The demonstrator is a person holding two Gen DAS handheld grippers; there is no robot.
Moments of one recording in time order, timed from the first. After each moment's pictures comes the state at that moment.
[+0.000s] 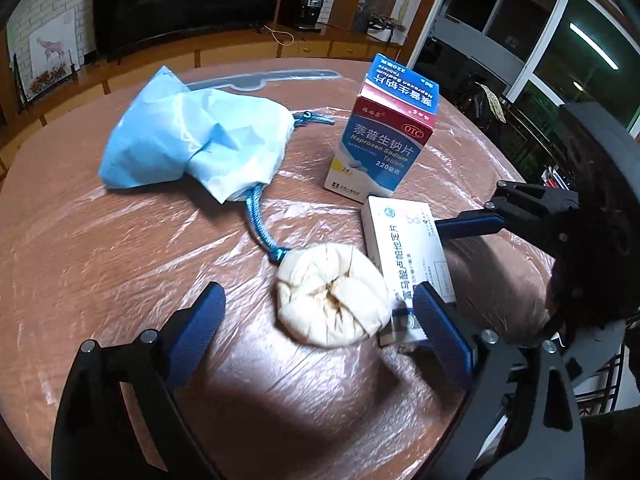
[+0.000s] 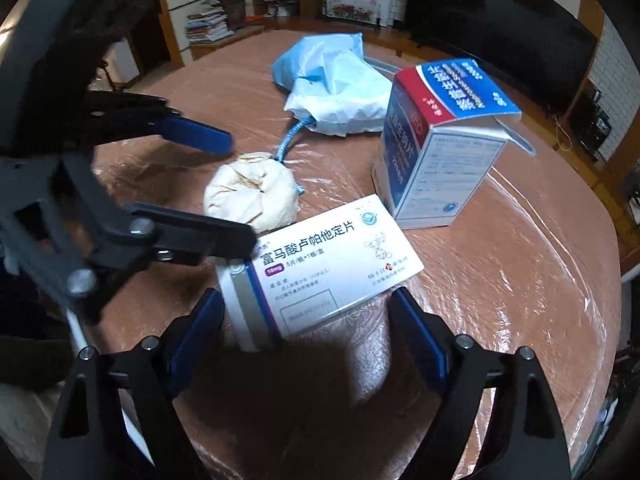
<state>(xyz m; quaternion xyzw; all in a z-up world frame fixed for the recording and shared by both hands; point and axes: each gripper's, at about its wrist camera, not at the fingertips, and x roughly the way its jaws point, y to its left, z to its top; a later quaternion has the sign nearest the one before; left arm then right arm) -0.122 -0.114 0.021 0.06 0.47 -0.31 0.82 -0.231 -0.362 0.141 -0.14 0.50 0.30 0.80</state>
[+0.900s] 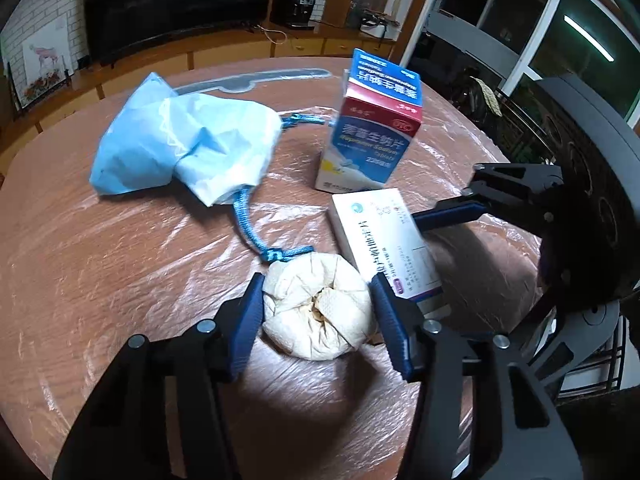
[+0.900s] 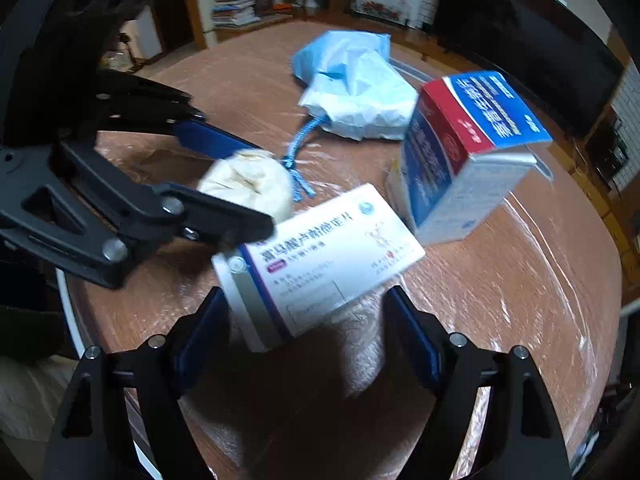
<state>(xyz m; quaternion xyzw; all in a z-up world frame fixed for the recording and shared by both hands) -0.115 -0.123 0.023 0.07 0.47 -0.31 0.82 -0.233 -0.361 0.141 -0.18 0.50 0.32 0.78</state>
